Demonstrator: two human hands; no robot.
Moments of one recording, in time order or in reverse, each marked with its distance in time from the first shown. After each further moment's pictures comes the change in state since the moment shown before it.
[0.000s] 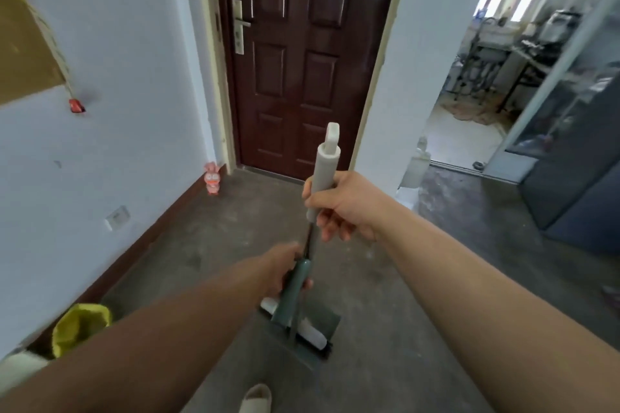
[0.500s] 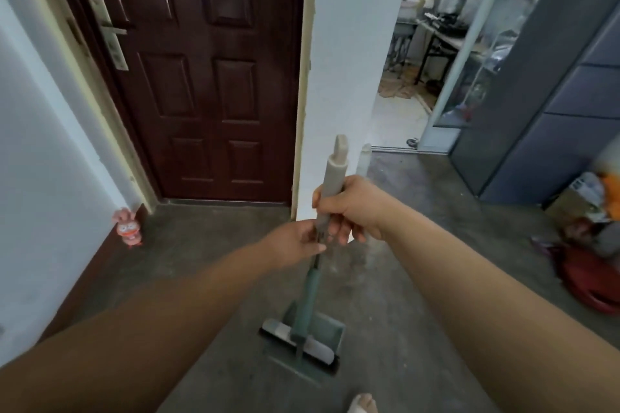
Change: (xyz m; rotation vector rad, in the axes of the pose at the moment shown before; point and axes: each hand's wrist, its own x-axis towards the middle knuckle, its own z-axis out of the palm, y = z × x) left_hand 0.156 0.227 0.057 0.907 -0.428 0.785; right_hand 0.175 -0.001 -0.162 -0.007 0.280 0.201
